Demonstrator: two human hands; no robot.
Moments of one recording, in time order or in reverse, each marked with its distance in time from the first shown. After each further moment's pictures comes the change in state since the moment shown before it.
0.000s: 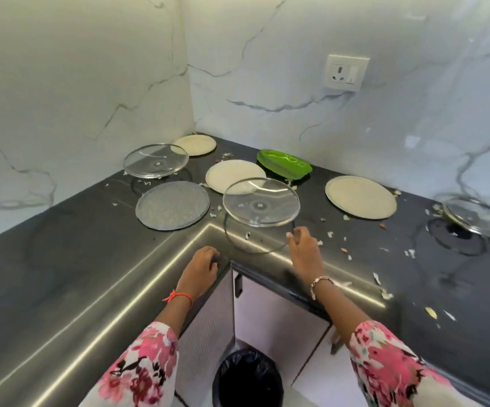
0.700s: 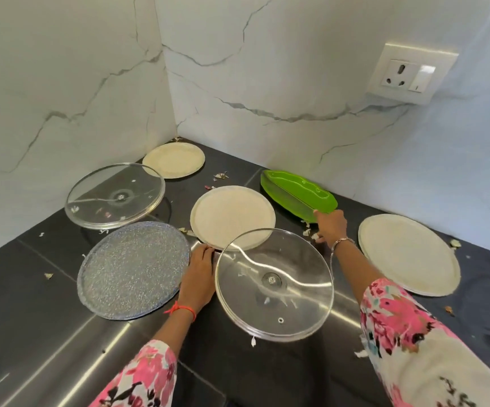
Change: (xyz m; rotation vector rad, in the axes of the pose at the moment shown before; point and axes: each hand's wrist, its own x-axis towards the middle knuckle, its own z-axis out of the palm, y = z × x) left_hand 0.232 -0.025 0.012 0.061 0.125 0.105; right_hand 0.328 0.009 0.044 0.203 0.060 0.464
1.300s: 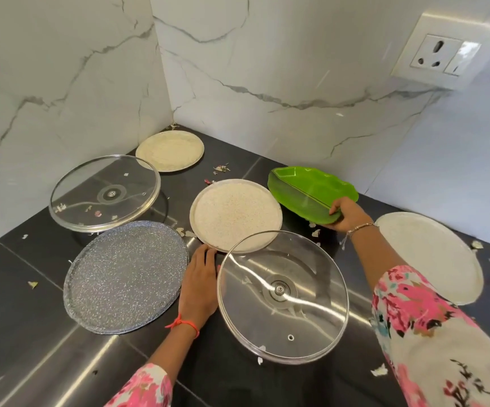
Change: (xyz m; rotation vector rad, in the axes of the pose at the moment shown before) left_hand 0.004 -0.010 0.012 0.107 0.012 0.001; right_hand 0.038 -0.021 -0.001 0.582 -0.257 0.384
